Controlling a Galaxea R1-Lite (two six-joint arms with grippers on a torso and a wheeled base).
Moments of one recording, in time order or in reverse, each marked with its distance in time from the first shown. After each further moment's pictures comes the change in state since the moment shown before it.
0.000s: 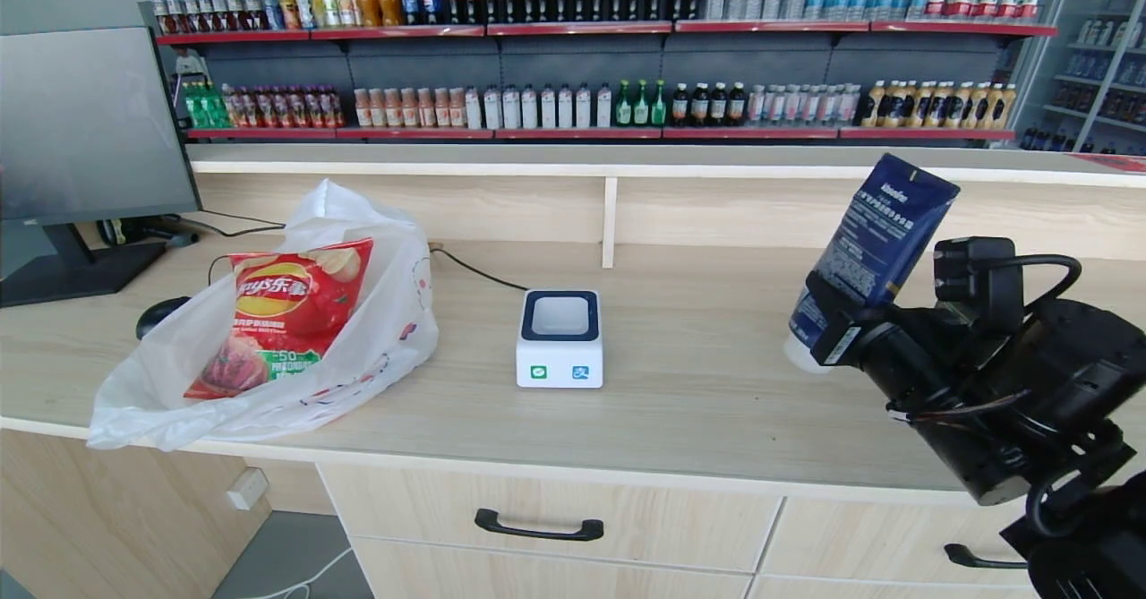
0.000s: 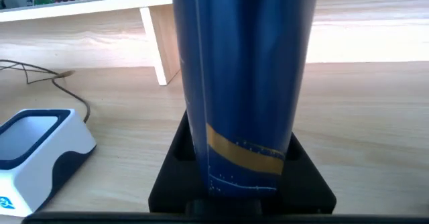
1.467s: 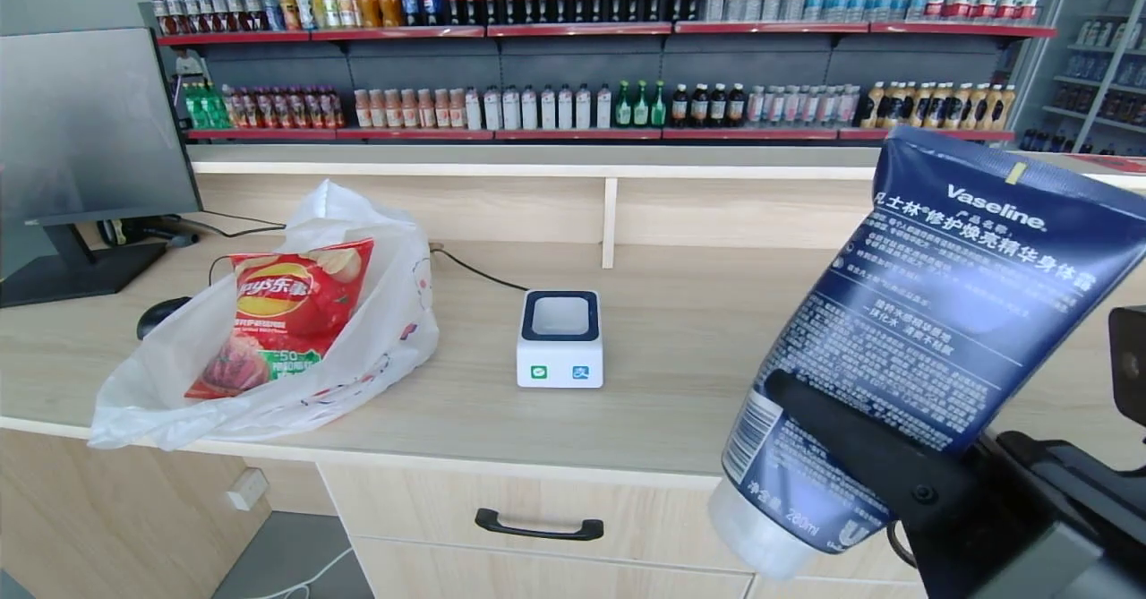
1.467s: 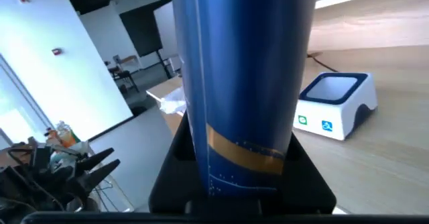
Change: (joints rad) left arm 0.000 0.000 0.000 0.000 0.000 0.000; right arm 0.540 -0.351 0.198 0.000 0.236 0.347
